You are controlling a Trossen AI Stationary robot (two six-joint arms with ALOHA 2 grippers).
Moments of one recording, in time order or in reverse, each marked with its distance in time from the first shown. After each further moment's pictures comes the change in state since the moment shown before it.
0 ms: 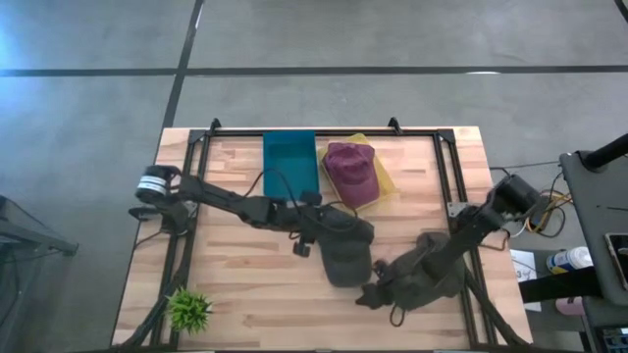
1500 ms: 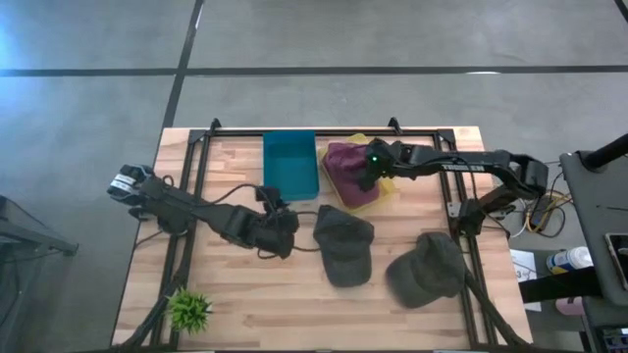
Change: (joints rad) left arm -0.209 -0.204 0.126 -0.663 -0.546 -0.516; right arm -1.097 -0.219 0.202 -0.778 0.006 -1.481
